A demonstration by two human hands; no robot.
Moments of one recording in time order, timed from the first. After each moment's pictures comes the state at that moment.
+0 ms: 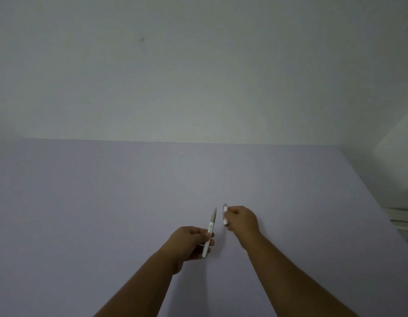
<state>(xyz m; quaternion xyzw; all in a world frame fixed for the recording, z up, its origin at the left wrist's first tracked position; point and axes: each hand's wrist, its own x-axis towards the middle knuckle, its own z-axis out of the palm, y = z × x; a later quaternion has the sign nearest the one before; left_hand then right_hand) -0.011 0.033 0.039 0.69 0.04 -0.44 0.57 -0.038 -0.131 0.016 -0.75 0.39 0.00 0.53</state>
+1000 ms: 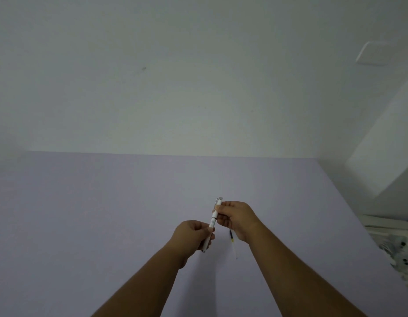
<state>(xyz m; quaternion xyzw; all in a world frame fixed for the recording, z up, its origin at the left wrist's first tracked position) -0.044 0.019 0.083 0.74 -0.03 -0.36 0.57 -0.068 -0.135 0.078 -0.61 0.30 0.01 0.74</state>
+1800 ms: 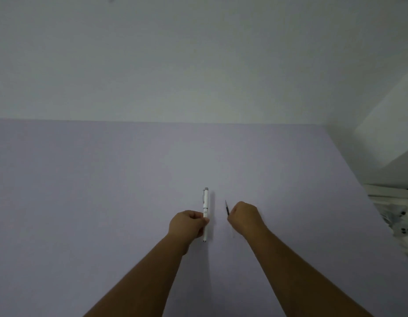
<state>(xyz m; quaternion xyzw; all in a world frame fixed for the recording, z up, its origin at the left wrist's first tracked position) -0.030 -0.009 -0.010 0.78 0.08 -0.36 0.51 -0.079 -0.159 -0.011 -0.85 0.39 0.15 0.31</state>
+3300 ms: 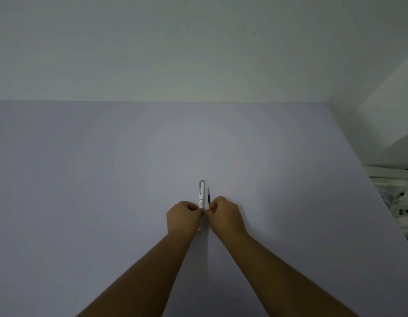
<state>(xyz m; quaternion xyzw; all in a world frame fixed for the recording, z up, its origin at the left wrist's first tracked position) -0.034 -0.029 -0.028 0.88 0.05 -0.27 0.39 -0.082 -0.121 -0.034 -0.84 0.37 0.08 0.38</state>
